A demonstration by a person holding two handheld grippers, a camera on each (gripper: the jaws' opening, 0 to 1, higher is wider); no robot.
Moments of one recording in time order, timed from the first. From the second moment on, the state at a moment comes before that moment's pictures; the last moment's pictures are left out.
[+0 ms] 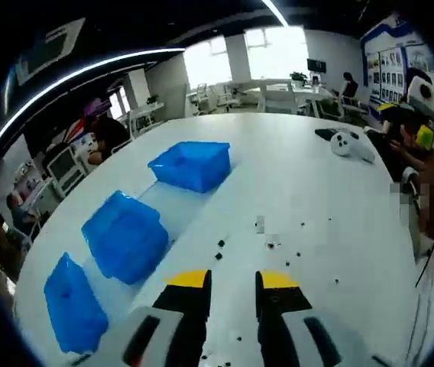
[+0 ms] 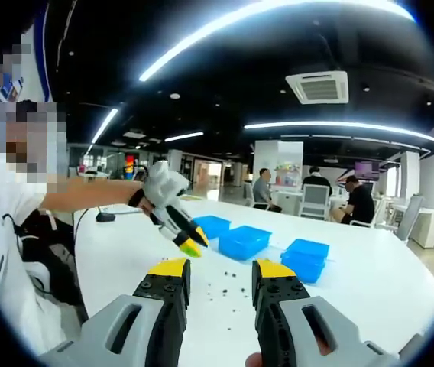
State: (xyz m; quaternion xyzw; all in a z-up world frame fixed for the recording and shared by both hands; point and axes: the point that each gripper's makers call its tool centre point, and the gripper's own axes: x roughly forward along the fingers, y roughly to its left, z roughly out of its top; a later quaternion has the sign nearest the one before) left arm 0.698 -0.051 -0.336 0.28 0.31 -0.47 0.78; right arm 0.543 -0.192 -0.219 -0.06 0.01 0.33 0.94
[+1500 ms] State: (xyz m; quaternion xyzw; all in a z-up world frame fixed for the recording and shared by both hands) left arm 0.723 -0.064 -0.329 0.32 0.38 -0.49 0.72; right arm 0.541 -0.190 -0.217 -0.06 0.01 0.33 0.94
